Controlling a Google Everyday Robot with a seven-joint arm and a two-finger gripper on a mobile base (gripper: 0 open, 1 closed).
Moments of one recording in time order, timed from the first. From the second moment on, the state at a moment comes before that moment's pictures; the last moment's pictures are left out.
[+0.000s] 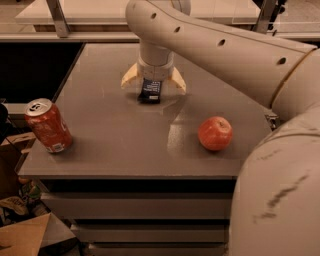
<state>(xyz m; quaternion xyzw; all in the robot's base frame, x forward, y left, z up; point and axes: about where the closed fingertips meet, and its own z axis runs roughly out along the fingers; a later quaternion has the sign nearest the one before) 0.675 0.008 0.830 0.03 0.98 0.04 0.17</state>
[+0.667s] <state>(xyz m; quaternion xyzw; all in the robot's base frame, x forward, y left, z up) 0.695 0.010 0.821 0.03 0.98 0.04 0.16</state>
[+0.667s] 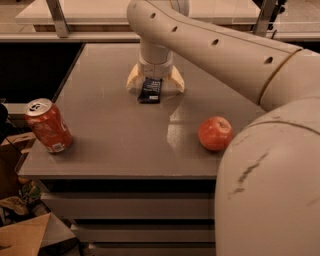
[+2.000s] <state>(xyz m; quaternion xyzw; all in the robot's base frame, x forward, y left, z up) 0.698 0.010 0.836 0.02 0.99 0.04 0.16</state>
